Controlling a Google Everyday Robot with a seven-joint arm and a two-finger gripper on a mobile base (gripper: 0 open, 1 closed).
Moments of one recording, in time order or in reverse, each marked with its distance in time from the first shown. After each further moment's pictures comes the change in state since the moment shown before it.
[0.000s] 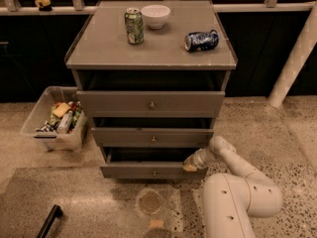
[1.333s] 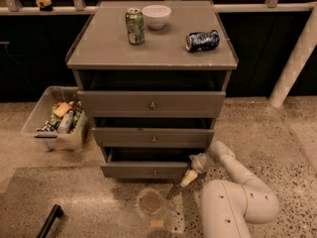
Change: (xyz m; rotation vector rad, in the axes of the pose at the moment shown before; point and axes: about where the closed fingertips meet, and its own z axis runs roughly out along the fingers) arm 0.016 0.007 0.019 -0.014 -0.017 0.039
